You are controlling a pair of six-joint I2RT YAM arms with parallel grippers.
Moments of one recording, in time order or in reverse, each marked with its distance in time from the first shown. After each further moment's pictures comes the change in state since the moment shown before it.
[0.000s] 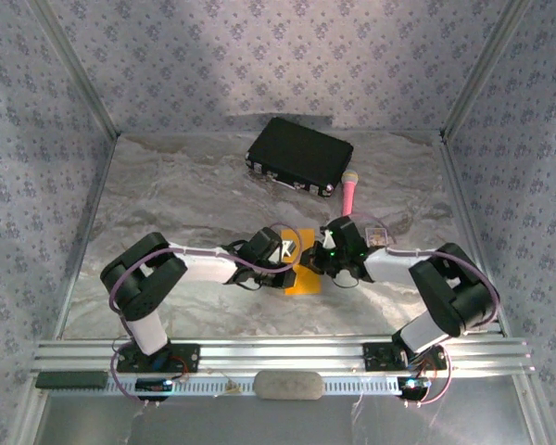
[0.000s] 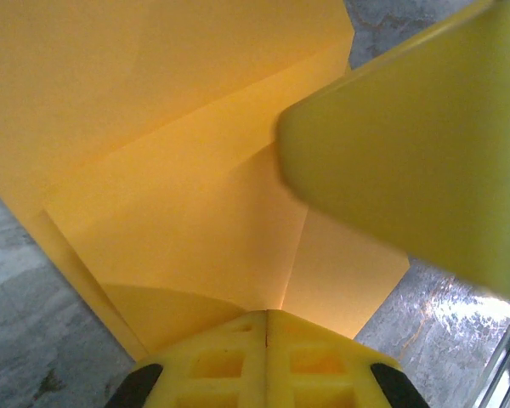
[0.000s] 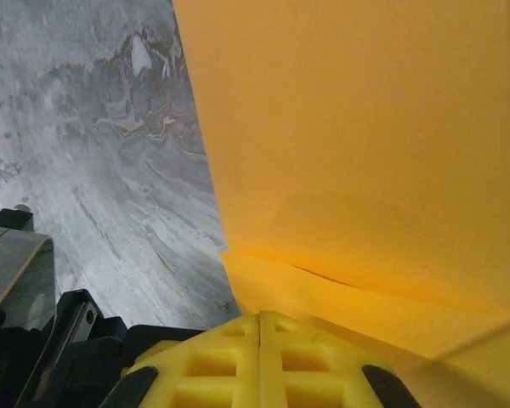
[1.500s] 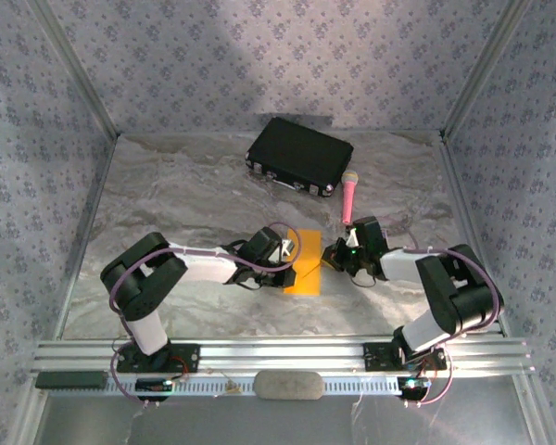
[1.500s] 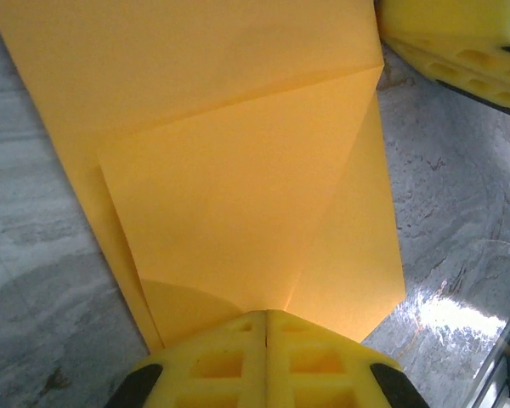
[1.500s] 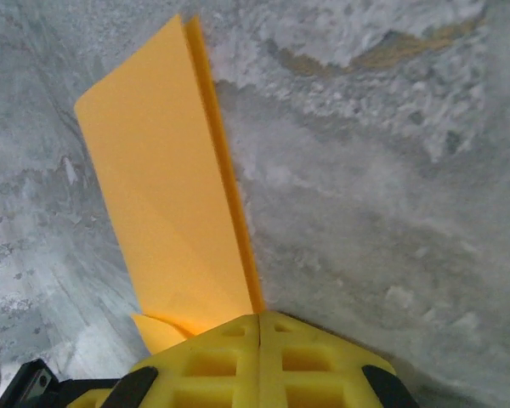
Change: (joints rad) left arm 0.000 0.000 0.000 0.008 -0.003 -0.060; right arm -0.216 -0.050 -0.089 -0.004 -0.016 -0.050
